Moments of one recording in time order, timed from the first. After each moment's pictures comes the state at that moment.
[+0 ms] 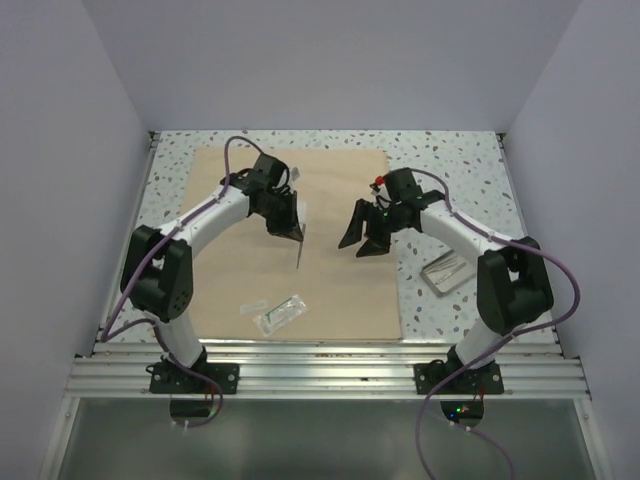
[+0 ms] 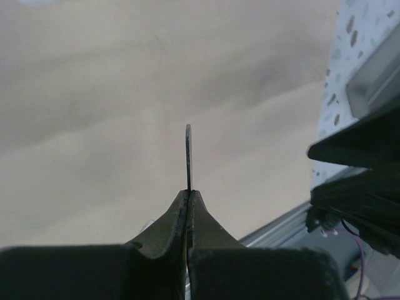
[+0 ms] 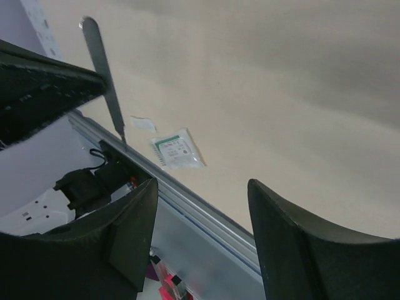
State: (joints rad) left arm -0.44 1.79 1.40 -0.71 0.31 -0.48; right arm 0.39 1.66 1.18 -0.61 -0.54 0.65
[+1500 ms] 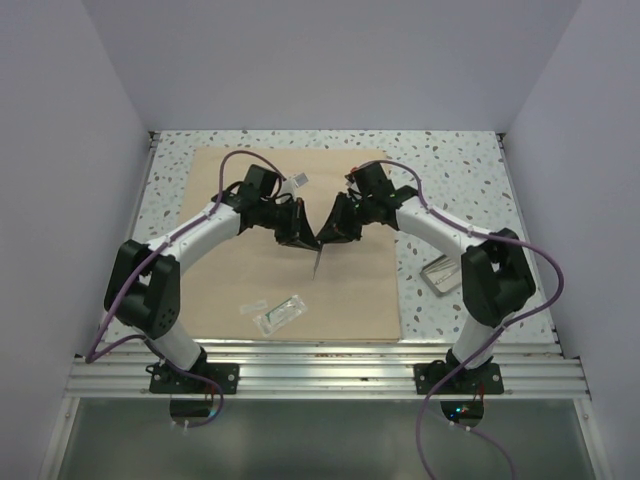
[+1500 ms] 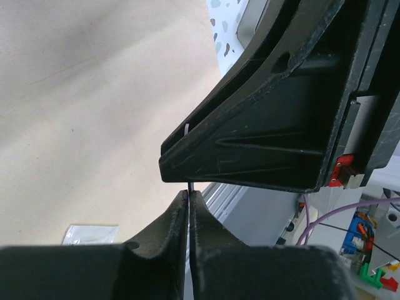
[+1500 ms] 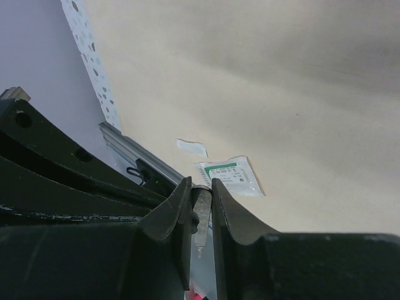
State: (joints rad) left arm -0.44 1.65 1.19 -0.46 0.73 -0.53; right arm 0.55 1.76 1.31 -0.45 -0.49 0.89
